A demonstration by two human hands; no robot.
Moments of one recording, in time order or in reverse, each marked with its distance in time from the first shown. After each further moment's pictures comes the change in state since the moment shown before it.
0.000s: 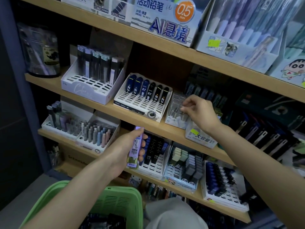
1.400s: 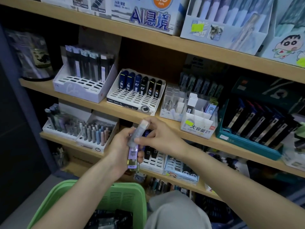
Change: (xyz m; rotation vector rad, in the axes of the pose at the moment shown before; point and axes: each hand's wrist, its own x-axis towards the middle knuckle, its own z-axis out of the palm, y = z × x) left_hand 0.009 -0.021 0.012 -0.166 0.027 -0.026; right_hand -0.075 -0.060 0.048 0.578 -0.482 0.120
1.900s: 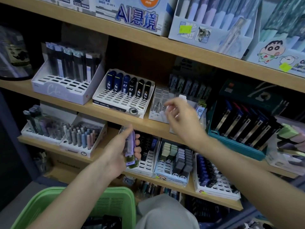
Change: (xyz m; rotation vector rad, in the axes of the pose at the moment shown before) left_hand 0.017 0.001 0.017 -0.118 -0.033 -0.087; right_hand -0.005 0.015 -0.072 -0.472 0.480 -0.225
